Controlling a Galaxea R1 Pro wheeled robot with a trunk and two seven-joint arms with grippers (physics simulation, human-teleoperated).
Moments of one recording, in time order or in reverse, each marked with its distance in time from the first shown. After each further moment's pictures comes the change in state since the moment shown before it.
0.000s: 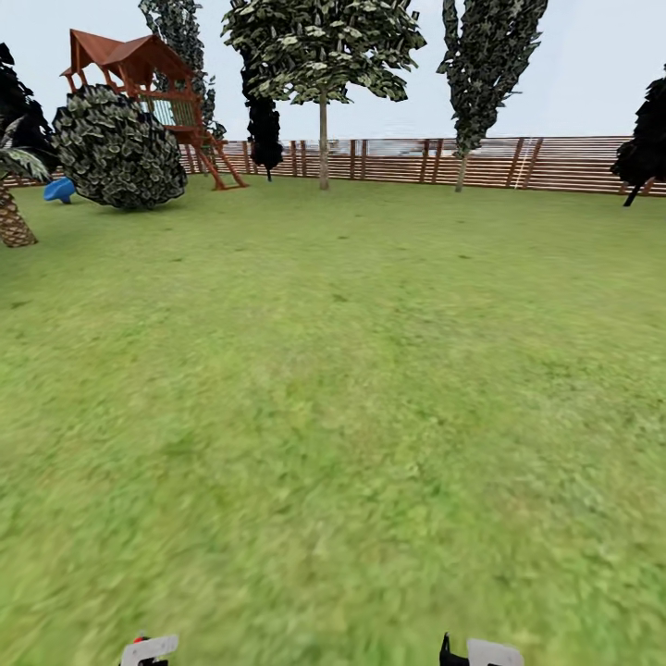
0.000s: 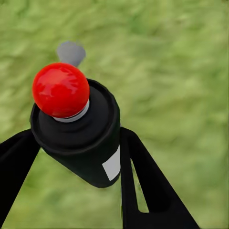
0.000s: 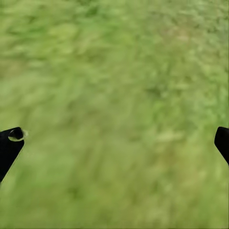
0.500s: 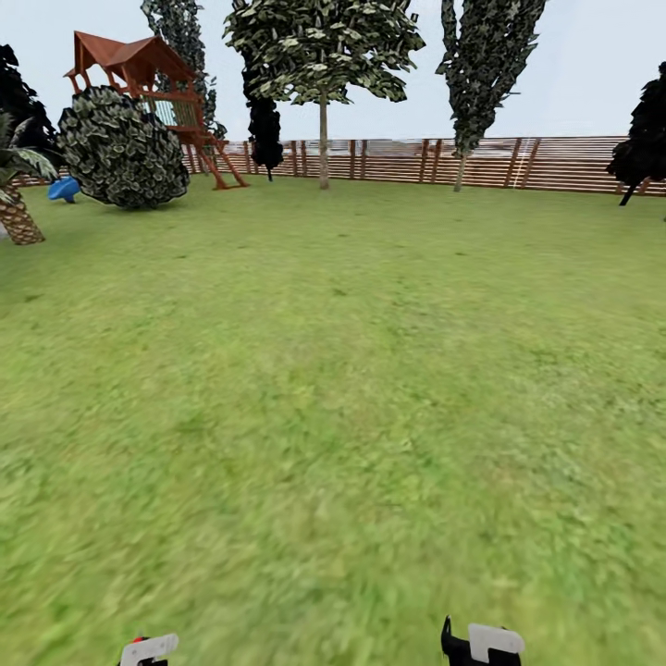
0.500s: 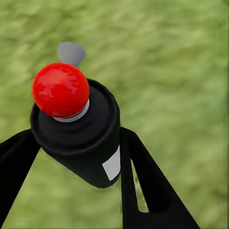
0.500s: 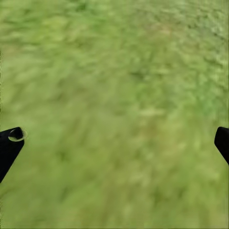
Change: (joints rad) left arm 0.000 0.001 -0.001 0.000 0.001 0.000 0.000; right arm -0.002 0.000 0.002 -0.055 0.002 -0.006 0.000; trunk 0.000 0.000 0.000
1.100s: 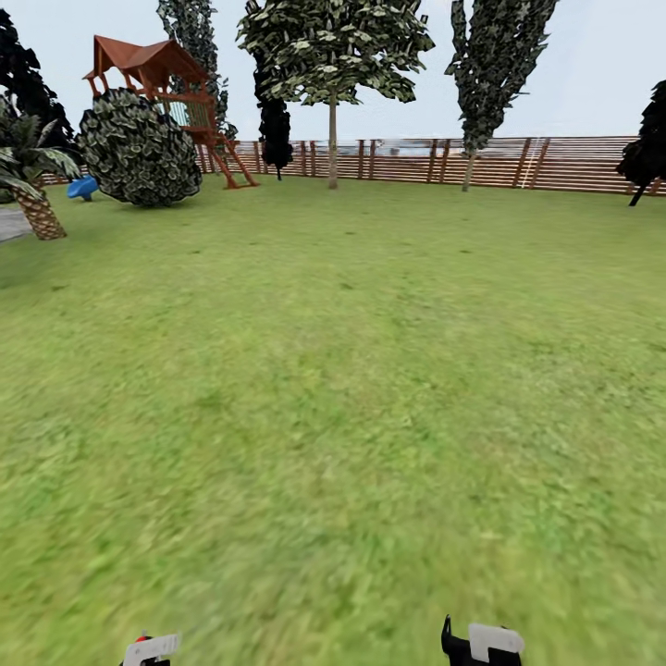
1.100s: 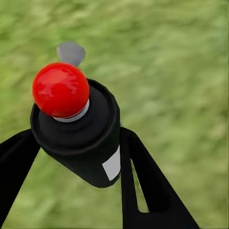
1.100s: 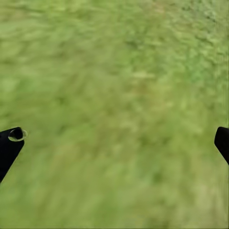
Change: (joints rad) left arm -0.001 -0.003 -0.012 0.000 0.000 0.000 -0.003; right arm 0.000 -0.001 0.000 -0.002 0.001 0.000 0.000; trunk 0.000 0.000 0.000
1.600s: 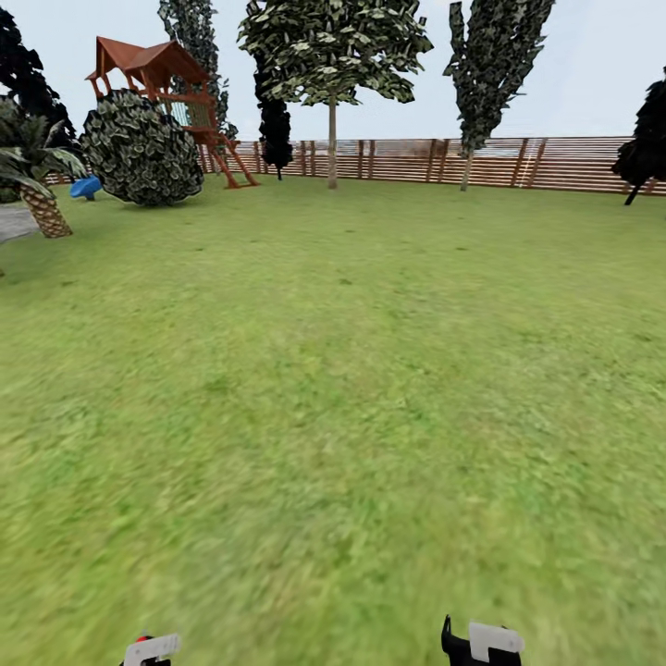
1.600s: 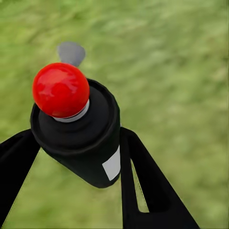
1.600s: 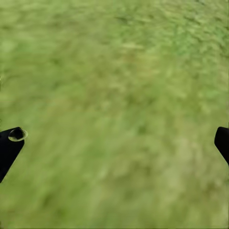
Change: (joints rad) left arm 0.000 -0.001 0.000 0.000 0.000 -0.002 0.000; right arm 0.000 0.000 0.000 0.000 0.000 -0.002 0.000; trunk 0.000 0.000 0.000
